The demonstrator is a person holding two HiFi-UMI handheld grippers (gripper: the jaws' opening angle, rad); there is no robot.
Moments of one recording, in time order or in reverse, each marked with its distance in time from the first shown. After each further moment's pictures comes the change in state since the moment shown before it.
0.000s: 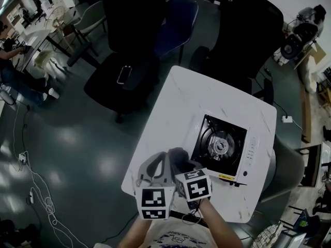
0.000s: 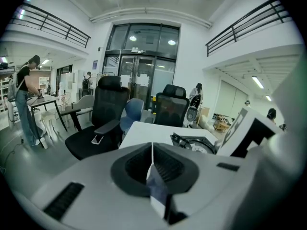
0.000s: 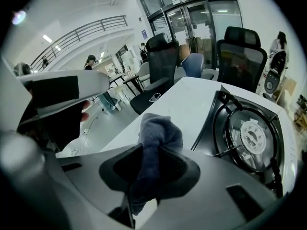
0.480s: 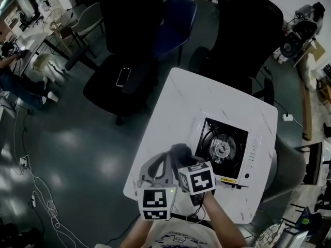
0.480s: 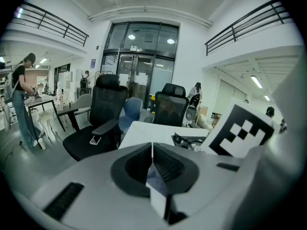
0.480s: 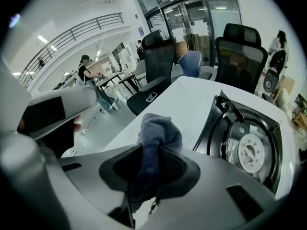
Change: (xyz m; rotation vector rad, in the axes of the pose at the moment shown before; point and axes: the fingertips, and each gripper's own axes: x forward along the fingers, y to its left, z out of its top) left arm 0.014 0.007 0.005 0.006 0.013 -0.021; right arm 0.011 -0.019 0.026 0.018 0.030 -0.021
